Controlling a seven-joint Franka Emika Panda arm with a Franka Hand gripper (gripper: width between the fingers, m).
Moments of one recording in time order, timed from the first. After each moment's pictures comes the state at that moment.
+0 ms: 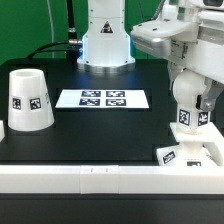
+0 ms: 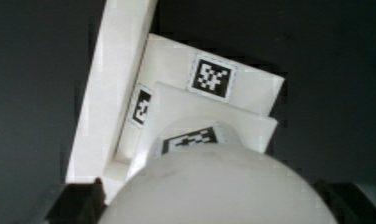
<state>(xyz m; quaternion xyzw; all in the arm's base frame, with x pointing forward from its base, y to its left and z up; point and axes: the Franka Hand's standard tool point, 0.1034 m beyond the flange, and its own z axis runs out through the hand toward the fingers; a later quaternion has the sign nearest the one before) 0.628 0.081 0.107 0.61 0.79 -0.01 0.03</state>
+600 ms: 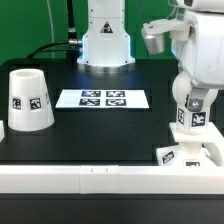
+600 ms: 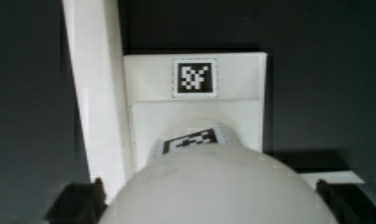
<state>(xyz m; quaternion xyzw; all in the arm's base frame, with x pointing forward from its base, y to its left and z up) 0.626 0.080 0.106 0.77 0.63 -0.01 0.02</state>
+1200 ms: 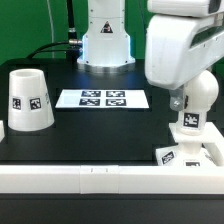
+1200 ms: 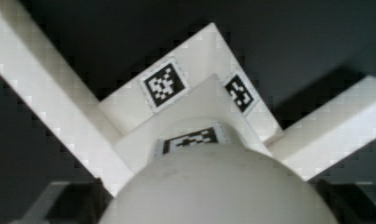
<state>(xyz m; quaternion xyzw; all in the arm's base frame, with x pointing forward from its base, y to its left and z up) 0.626 0.085 0.106 0.91 0.40 -0.01 0.00</state>
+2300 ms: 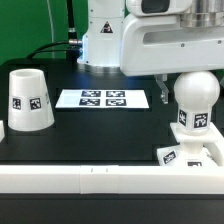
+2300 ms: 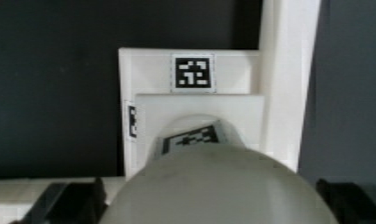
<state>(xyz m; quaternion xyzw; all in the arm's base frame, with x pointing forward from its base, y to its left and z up) 0.624 0.088 0.106 1.00 -0.08 -0.02 -0.04</state>
